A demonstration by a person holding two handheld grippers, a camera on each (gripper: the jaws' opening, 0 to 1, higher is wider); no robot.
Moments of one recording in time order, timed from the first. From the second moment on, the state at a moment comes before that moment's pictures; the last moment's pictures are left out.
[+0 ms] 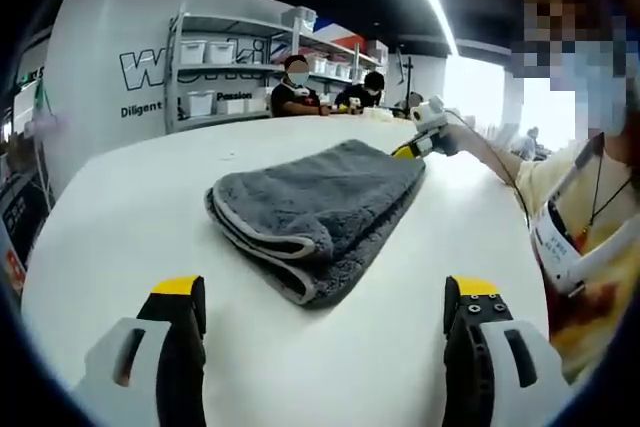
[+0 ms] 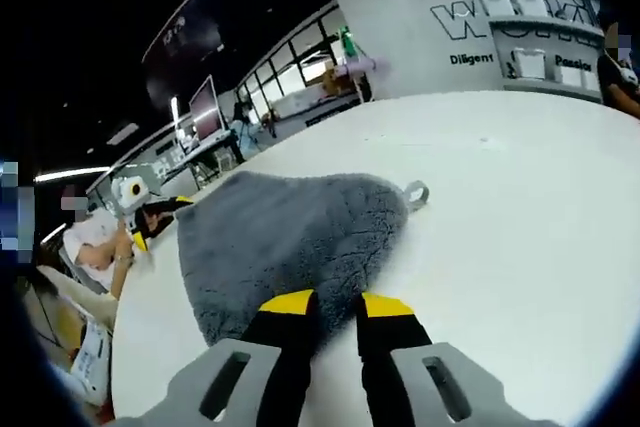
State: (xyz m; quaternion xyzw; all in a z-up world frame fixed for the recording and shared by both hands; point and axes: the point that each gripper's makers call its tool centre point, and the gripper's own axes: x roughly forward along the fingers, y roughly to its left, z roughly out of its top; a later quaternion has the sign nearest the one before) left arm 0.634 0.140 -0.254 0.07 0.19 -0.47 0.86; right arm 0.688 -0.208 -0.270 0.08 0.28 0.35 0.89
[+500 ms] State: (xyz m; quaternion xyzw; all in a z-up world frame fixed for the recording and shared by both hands) left arm 0.634 0.143 -0.253 0.07 0.19 -0.47 0.86; right arm 0.682 -0.239 -0.258 -0.03 0.25 0.32 0.91
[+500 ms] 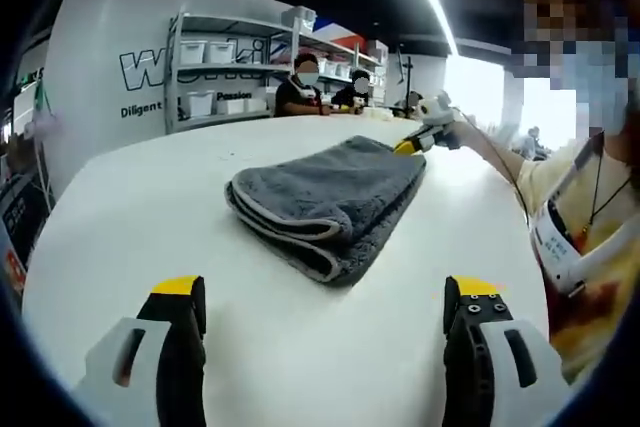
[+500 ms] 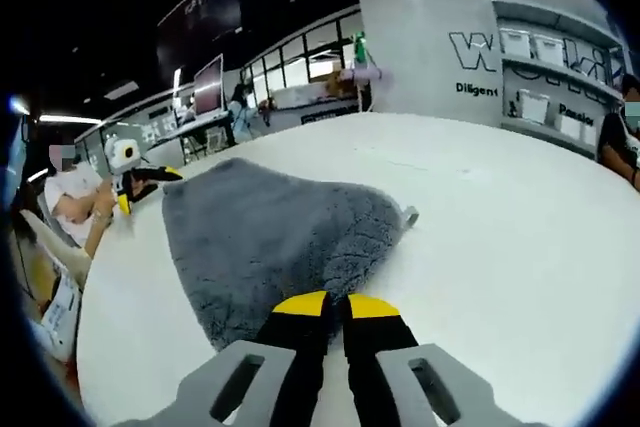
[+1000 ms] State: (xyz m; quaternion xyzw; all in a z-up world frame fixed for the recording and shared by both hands) left arm 0.634 0.144 -0.255 0.07 0.20 -0.47 0.86; right arm 0.677 -0.311 -0.246 -0.09 0.26 0.27 0.92
